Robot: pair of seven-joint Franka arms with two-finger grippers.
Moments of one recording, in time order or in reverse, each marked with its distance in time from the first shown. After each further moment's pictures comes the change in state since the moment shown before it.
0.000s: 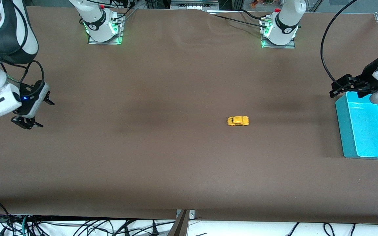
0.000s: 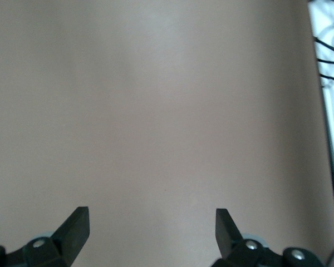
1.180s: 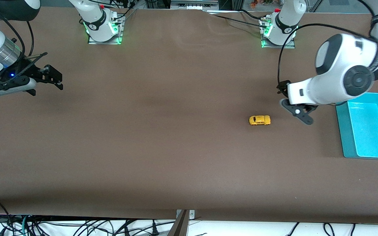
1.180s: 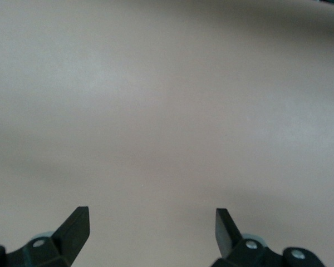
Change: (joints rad) left arm -0.083 0.151 -0.124 -0.241 0.002 0.114 0.563; right arm 0.058 -0.189 0.007 0.001 0.064 -0.226 1.152
